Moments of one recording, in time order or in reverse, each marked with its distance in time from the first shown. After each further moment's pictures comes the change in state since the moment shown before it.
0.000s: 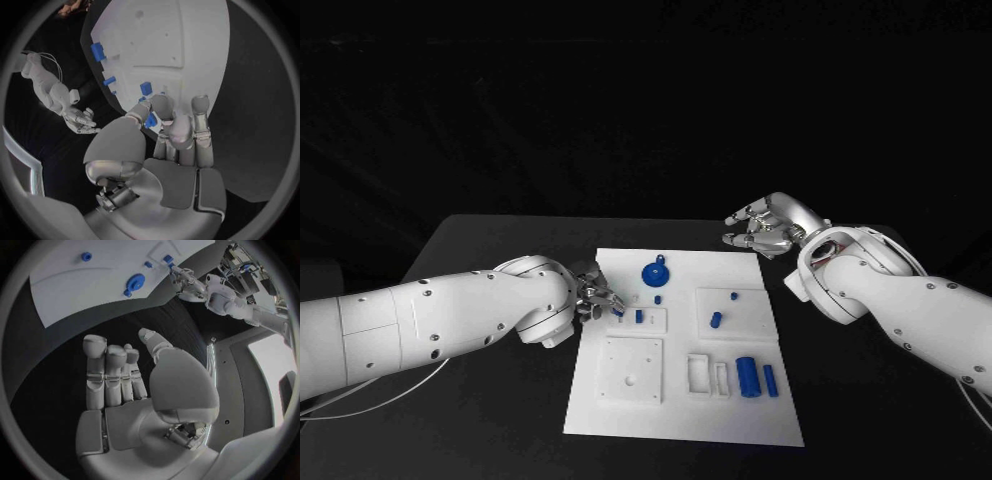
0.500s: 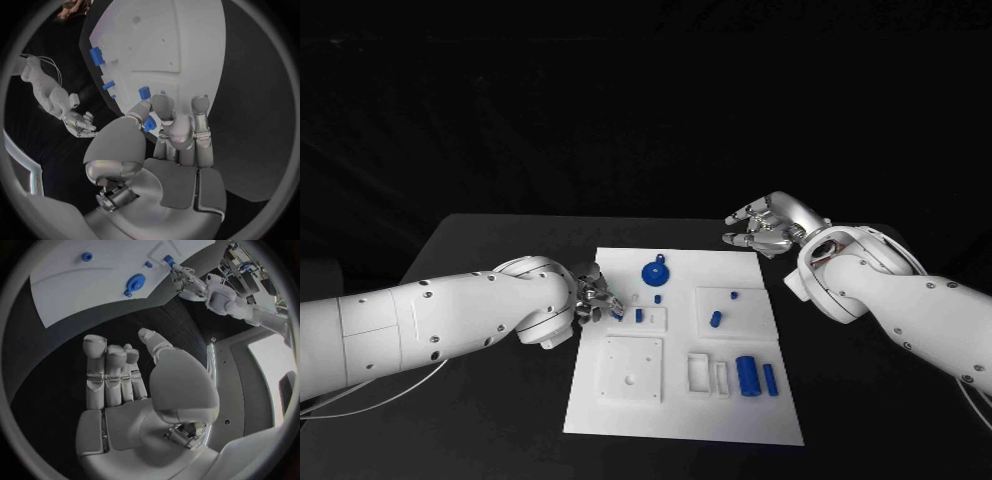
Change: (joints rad) left arm -0.004 0.001 0.001 0.004 -0.021 0.029 -0.012; left_hand 0.001 0.001 -0.002 0.001 -0.008 0.000 0.000 0.000 0.001 0.000 0.000 0.000 -0.004 -0.001 0.001 0.000 -0.002 0.000 0.000 0.000 0.000 0.000; right arm -0.001 -0.001 0.000 -0.001 0.000 0.000 0.000; right_hand 0.000 0.000 0.003 -0.003 0.007 0.000 0.000 0.000 0.000 0.000 0.000 0.000 0.000 0.000 0.000 0.000 0.000 0.000 0.000 0.000 0.000 0.000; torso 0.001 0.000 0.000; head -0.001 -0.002
